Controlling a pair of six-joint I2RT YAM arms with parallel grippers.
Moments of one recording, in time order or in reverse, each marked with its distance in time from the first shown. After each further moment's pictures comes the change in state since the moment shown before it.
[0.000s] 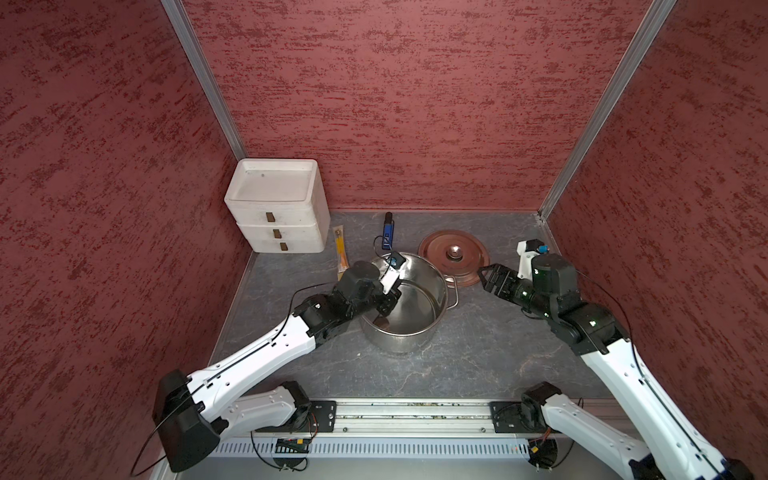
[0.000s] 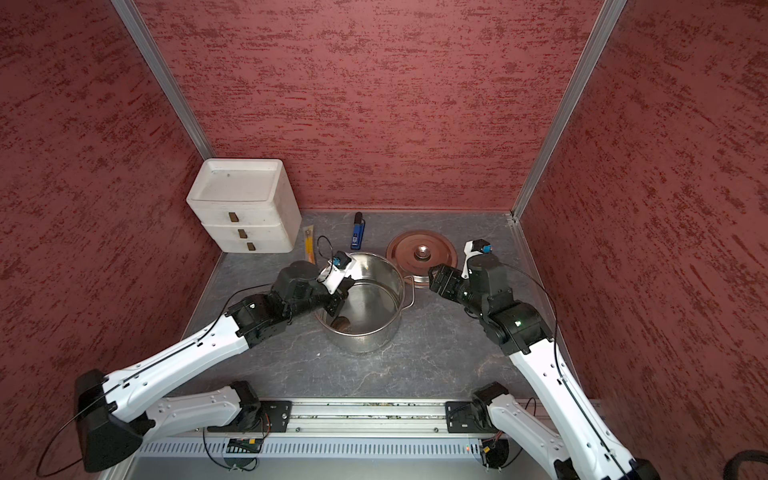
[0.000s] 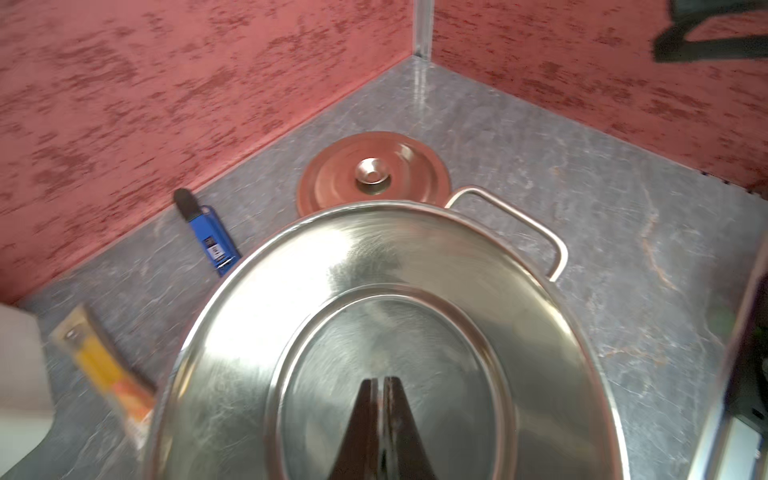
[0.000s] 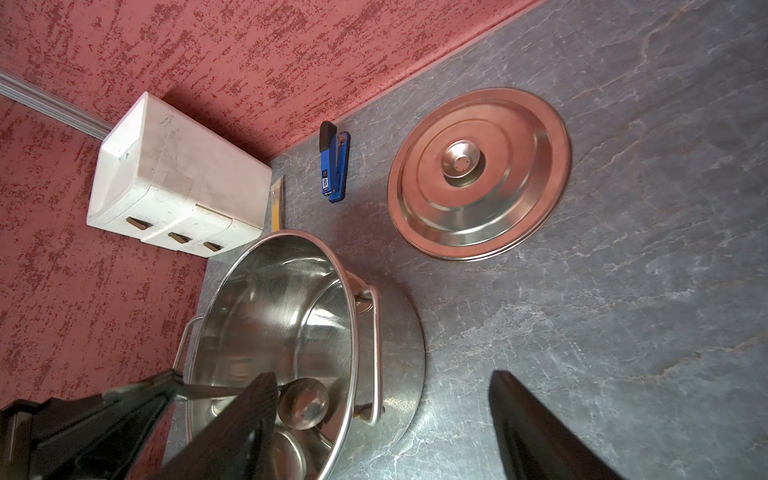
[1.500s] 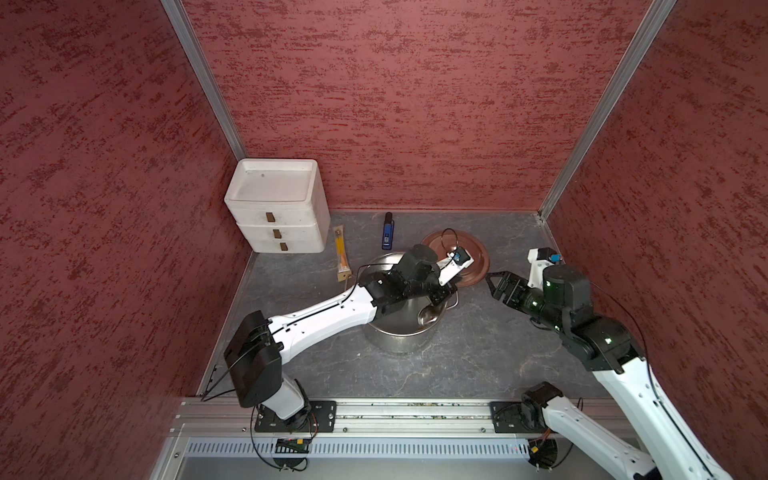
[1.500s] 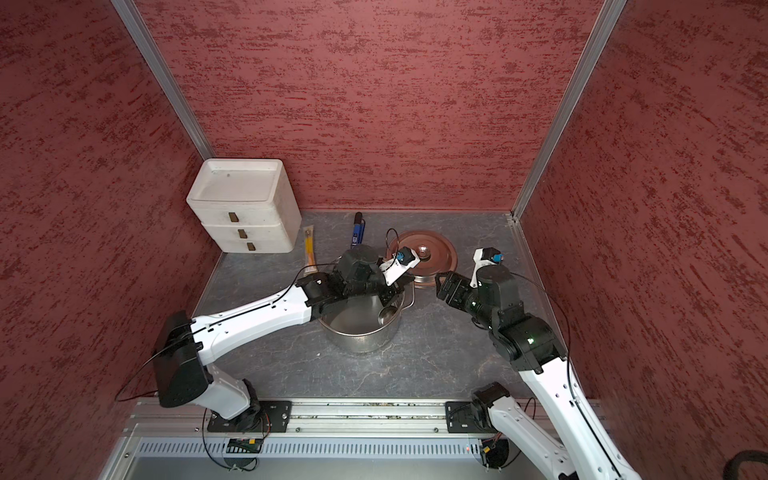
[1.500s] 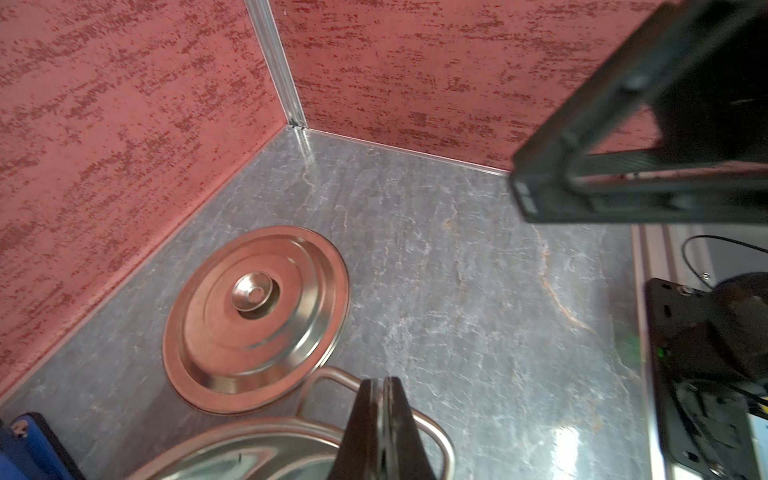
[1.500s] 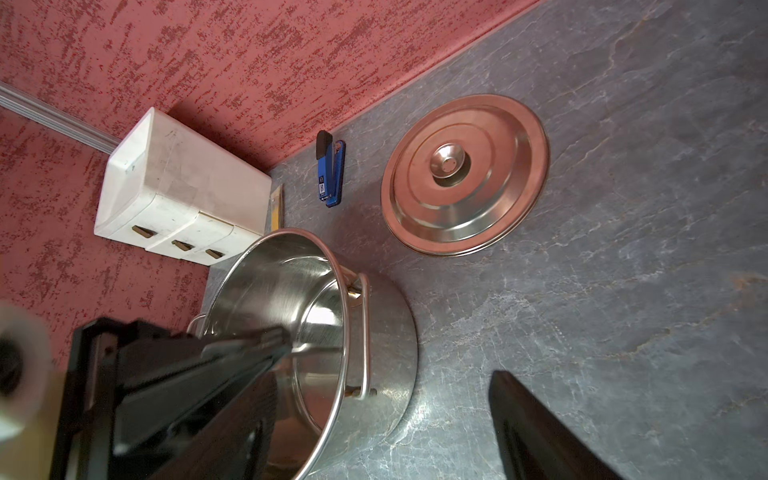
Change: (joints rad) left arm -0.214 0.422 0.305 0.169 0.187 0.116; right arm 0.000 -0.099 -0.029 -0.048 0.040 0.020
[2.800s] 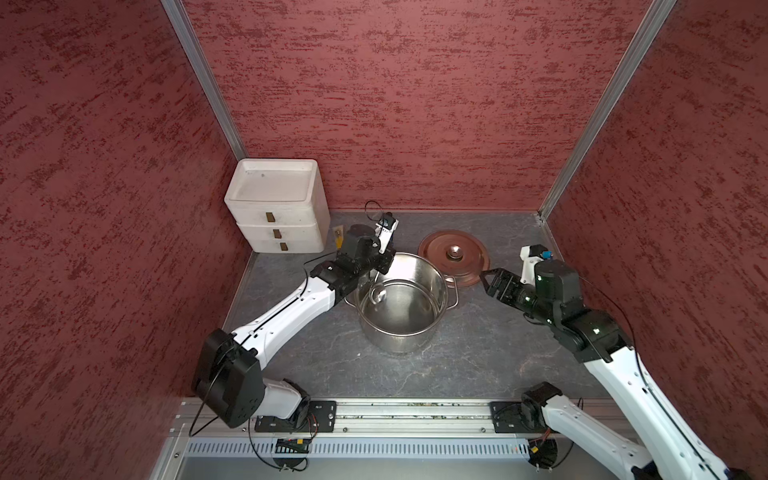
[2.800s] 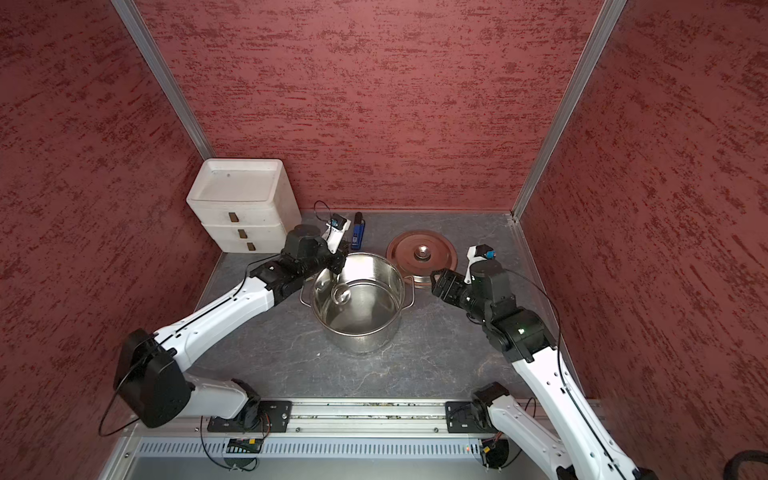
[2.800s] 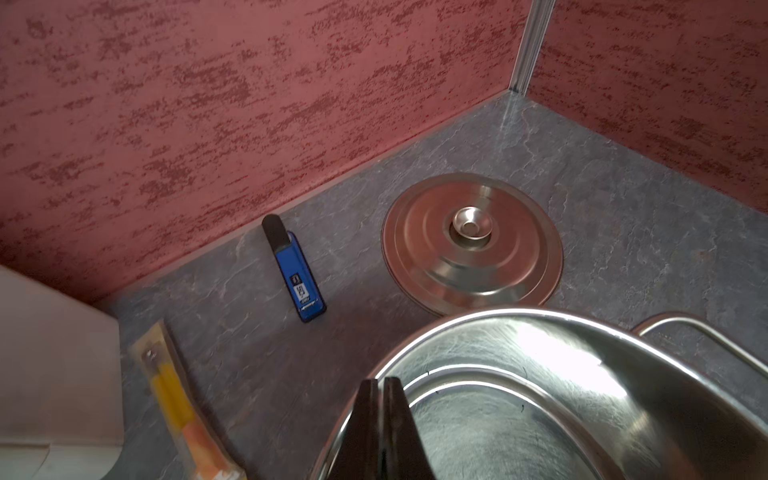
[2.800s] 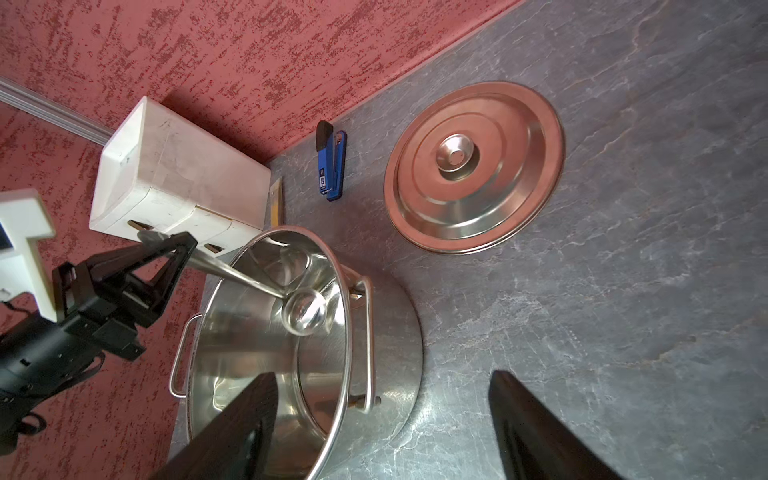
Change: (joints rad) left arm 0.413 -0.083 -0.098 0.030 -0.102 -0.061; right arm 0.000 0.036 -0.008 0.034 -0.023 0.002
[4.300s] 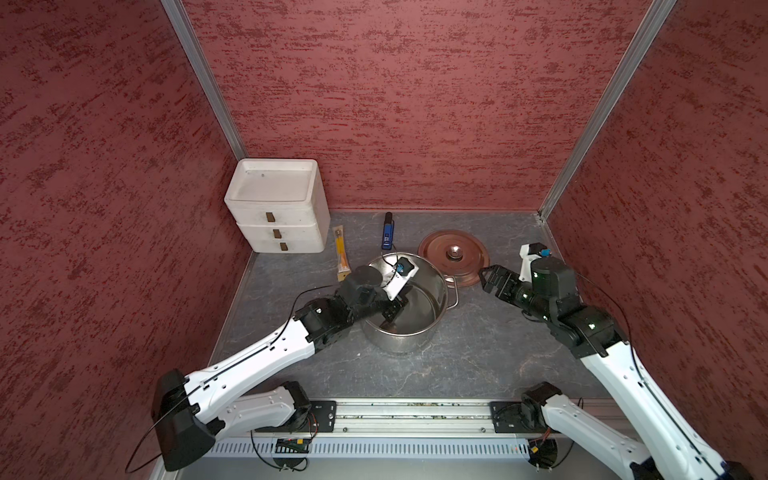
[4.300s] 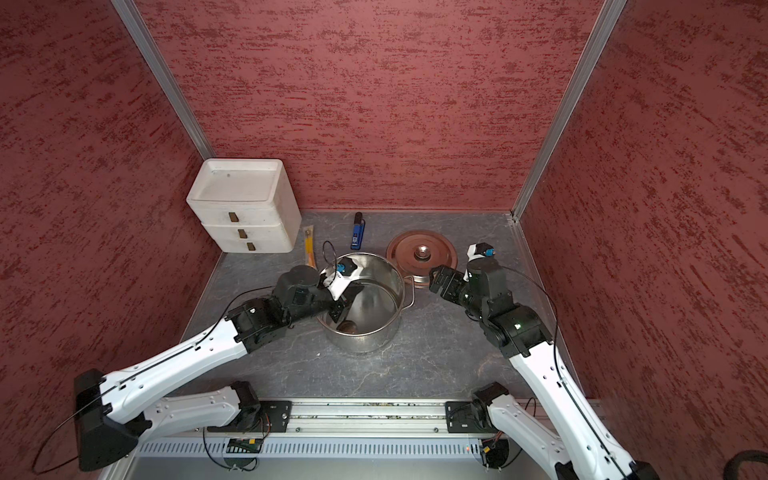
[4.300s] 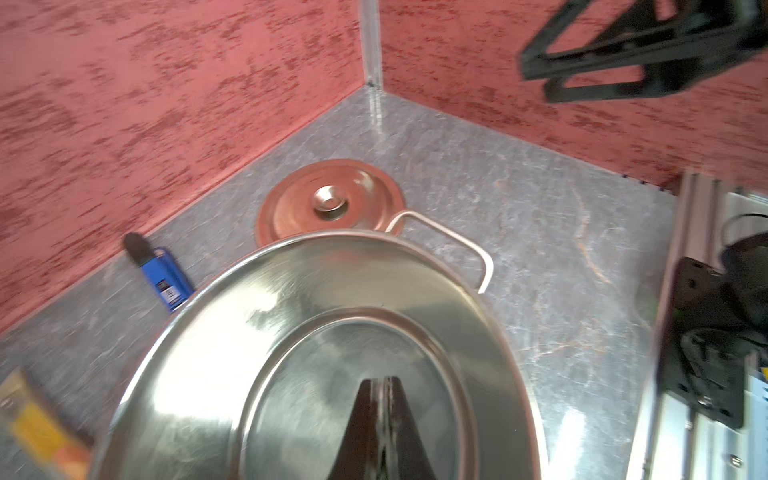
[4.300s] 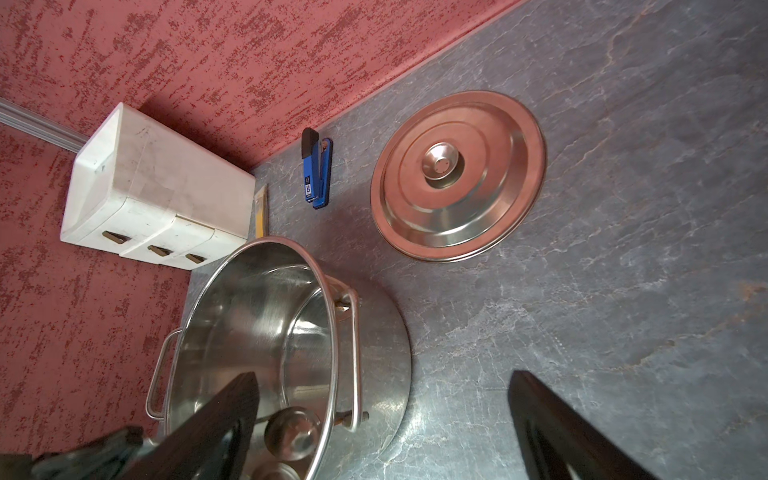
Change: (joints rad) left arm -0.248 -0.363 -0.220 -0.161 -0.024 -0.025; right arm 0.000 0.045 0.005 0.014 0.043 -0.008
